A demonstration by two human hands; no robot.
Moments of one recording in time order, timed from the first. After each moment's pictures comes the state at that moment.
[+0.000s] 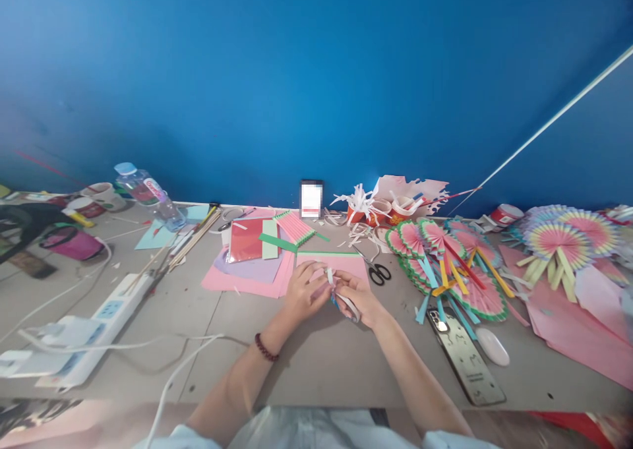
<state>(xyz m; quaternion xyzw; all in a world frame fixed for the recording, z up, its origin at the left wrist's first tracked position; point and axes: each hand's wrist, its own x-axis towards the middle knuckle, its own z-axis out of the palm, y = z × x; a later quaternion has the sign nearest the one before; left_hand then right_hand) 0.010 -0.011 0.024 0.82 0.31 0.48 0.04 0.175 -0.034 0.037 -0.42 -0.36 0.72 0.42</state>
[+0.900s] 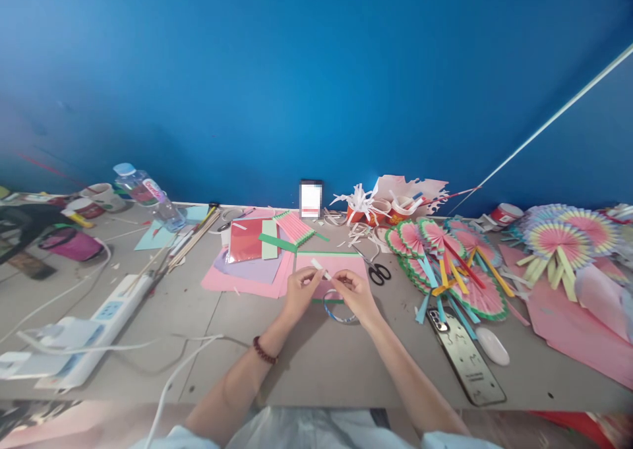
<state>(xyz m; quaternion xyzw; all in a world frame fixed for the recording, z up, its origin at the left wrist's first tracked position) 0.020 -0.012 0.032 0.59 0.46 0.49 0.45 0.167 -0.032 0.029 -0.54 -0.46 0.52 0.47</state>
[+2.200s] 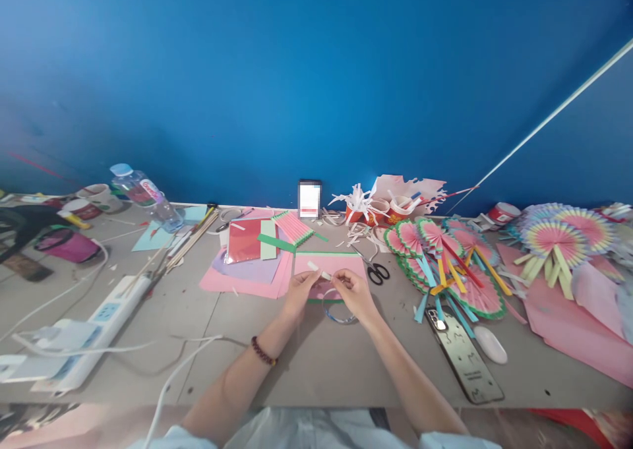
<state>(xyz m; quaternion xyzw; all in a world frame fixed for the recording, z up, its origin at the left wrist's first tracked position) 0.027 -0.014 0.021 0.38 0.45 0.49 0.64 0.174 -0.026 0.011 -0.55 -0.52 0.46 0.46</state>
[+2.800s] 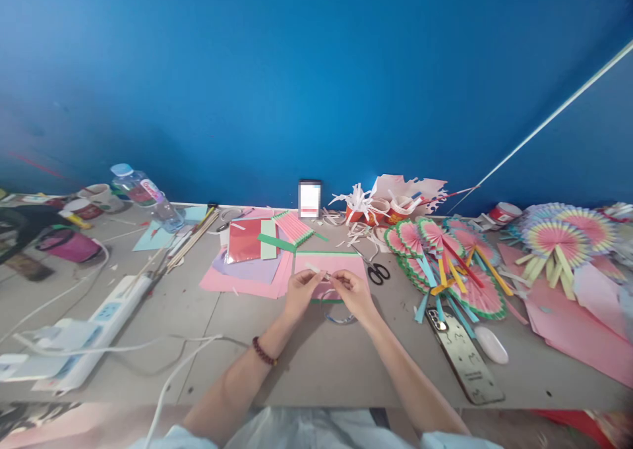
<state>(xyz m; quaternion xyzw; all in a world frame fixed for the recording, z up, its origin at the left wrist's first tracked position) 0.028 -0.015 0.027 0.44 0.47 0.52 0.56 0.171 -0.027 0.012 -0.53 -0.51 0.48 0.47</state>
